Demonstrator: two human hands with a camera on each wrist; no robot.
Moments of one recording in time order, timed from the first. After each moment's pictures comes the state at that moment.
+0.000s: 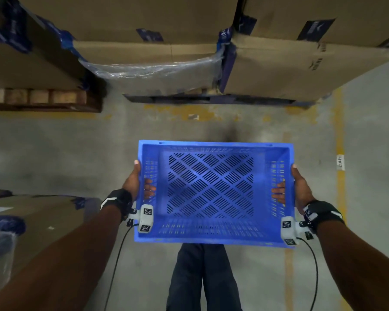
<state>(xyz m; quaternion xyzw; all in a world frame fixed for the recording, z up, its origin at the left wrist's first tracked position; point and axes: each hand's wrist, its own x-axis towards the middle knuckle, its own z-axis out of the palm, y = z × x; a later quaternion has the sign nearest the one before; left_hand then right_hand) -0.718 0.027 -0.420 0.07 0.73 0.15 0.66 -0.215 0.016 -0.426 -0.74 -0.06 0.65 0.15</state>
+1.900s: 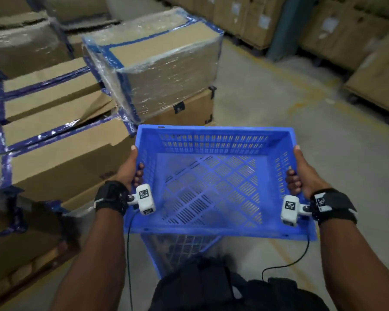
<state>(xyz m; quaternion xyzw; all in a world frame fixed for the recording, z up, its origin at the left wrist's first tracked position) -0.569 0.103 0.042 0.42 0.55 0.18 0.70 -0.203 -0.206 0.068 -0.73 0.02 0.44 0.52</state>
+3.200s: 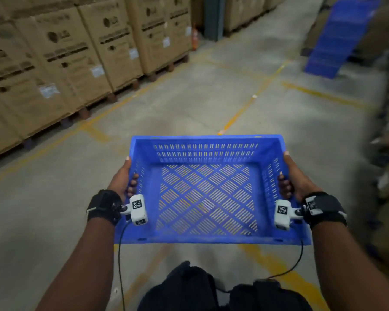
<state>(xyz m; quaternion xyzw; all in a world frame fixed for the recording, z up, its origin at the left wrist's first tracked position) -0.036 -0.551 0.056 0.72 0.00 -0.43 0.54 -0.433 -0.824 0.084 -0.44 0.58 -0.13 0.68</state>
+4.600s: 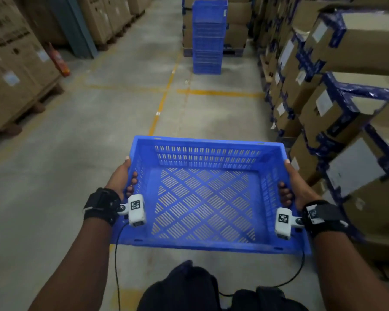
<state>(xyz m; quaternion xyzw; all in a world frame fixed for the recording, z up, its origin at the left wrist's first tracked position) -0.087 -1.243 0.033 0.70 -0.20 -0.55 0.41 -0.572 -1.259 0.047 -0.26 0.69 -0.29 0.61</state>
